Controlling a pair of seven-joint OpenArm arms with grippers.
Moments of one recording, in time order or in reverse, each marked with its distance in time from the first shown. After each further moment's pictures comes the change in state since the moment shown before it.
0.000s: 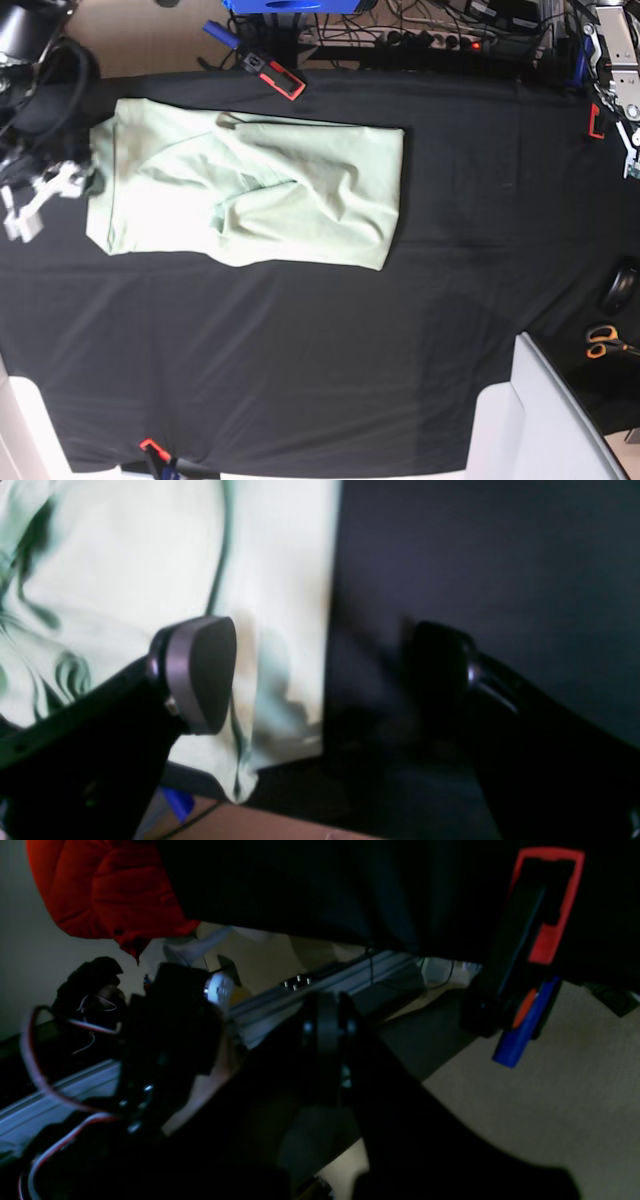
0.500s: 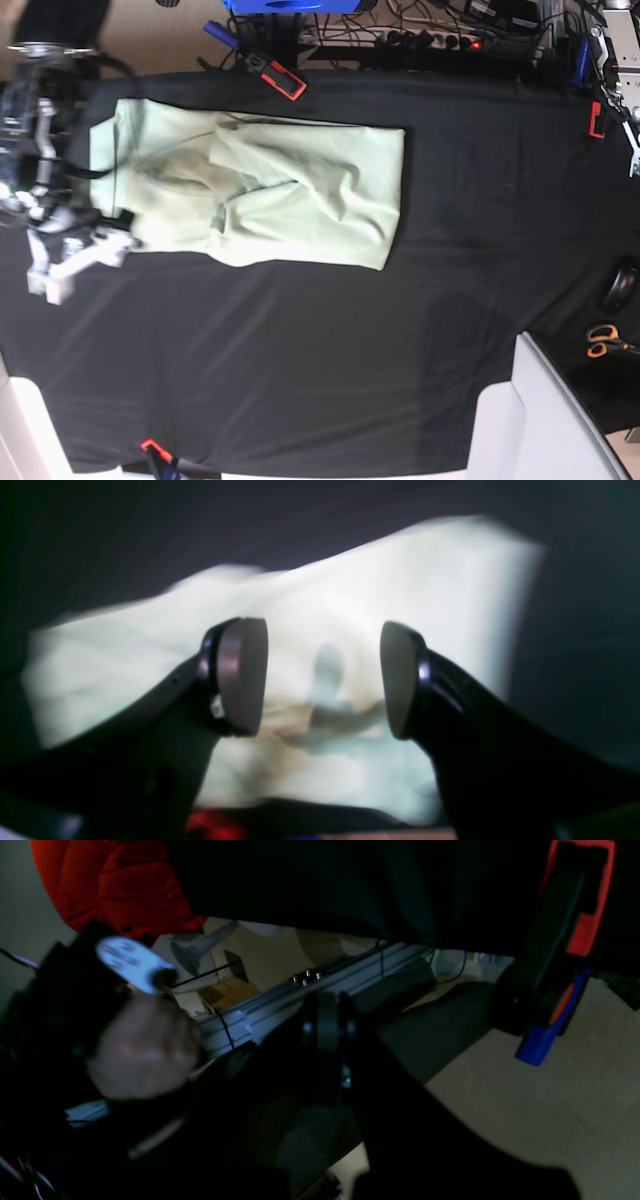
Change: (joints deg) left arm 0.0 -1.9 0.0 -2.0 0.0 0.0 -0.2; right arm -0.2 -2.7 -20.7 25.8 -1.4 -41.2 -5.9
